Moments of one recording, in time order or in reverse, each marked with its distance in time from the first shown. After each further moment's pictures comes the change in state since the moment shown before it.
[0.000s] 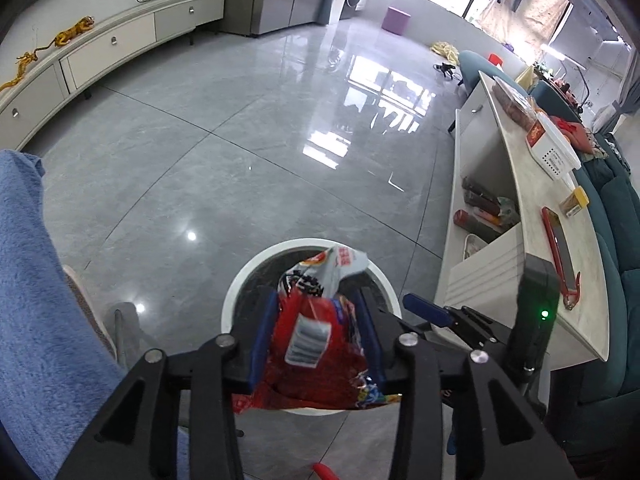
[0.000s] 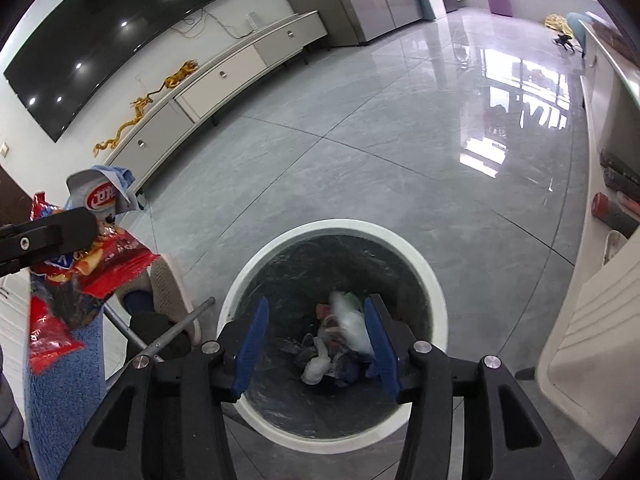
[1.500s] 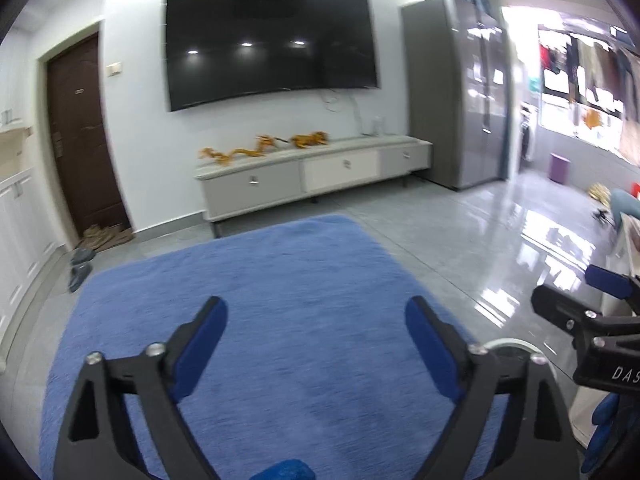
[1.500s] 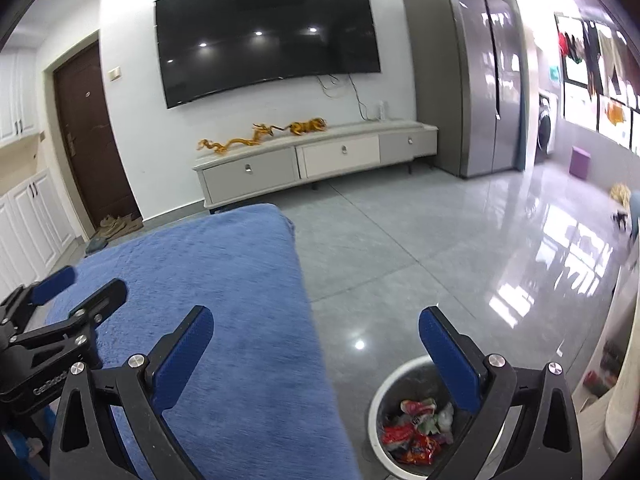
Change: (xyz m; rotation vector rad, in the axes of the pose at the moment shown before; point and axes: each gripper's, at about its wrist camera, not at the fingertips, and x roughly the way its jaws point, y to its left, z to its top) left arm -0.250 0.127 -0.175 -0.300 -0.605 0.690; right arm -0.117 0.280 -0.022 -0.483 -0.306 0.076
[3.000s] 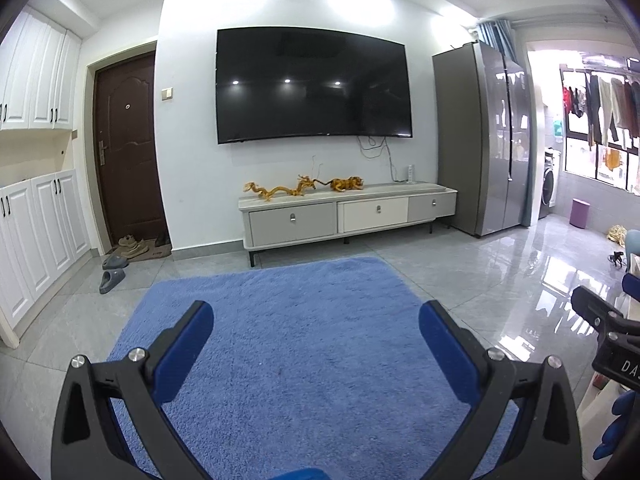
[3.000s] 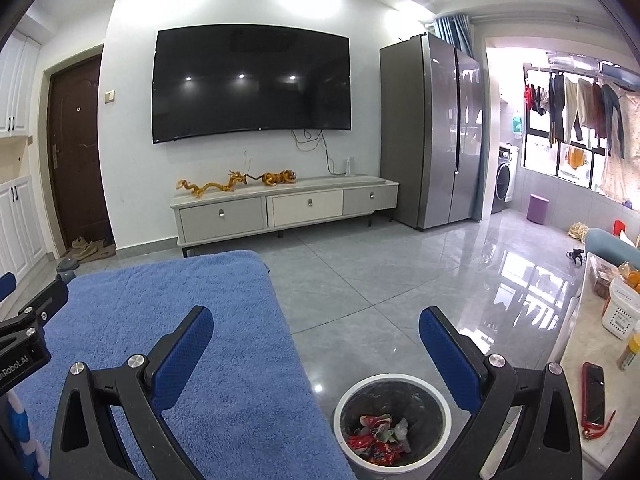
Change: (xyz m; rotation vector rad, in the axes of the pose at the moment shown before) left arm -0.122 0.014 -0.005 -0.060 -0.143 0.081; right arm -0.116 0.018 -0.016 -0.037 -0.187 -0.162
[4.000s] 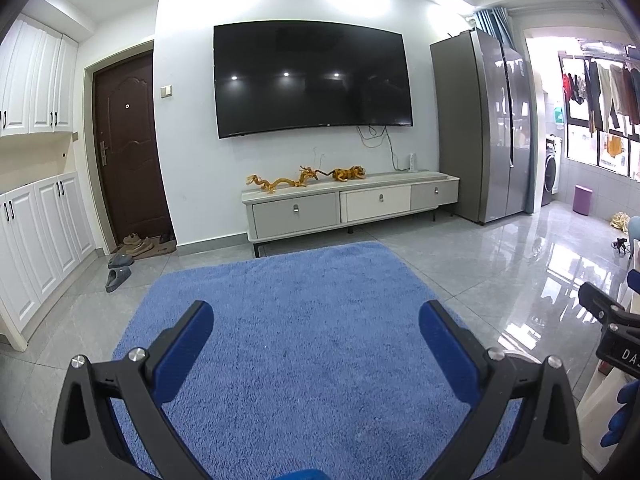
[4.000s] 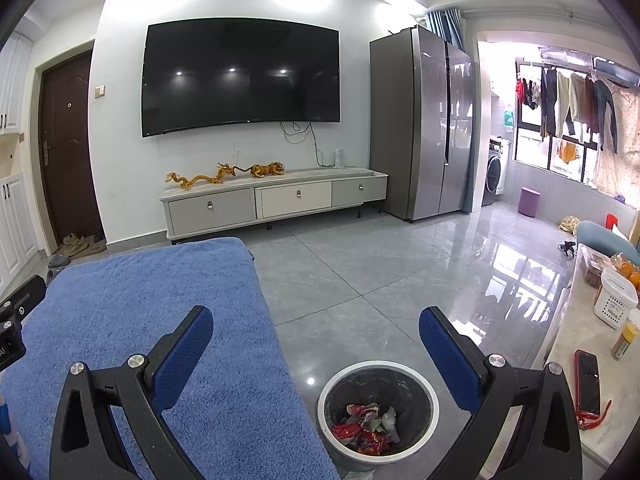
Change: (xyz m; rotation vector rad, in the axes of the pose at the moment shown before) left arm -0.003 -0.004 -0.015 0.025 0.036 0.024; right arm 0.001 -0.016 -0.018 0.009 0.027 -0.033
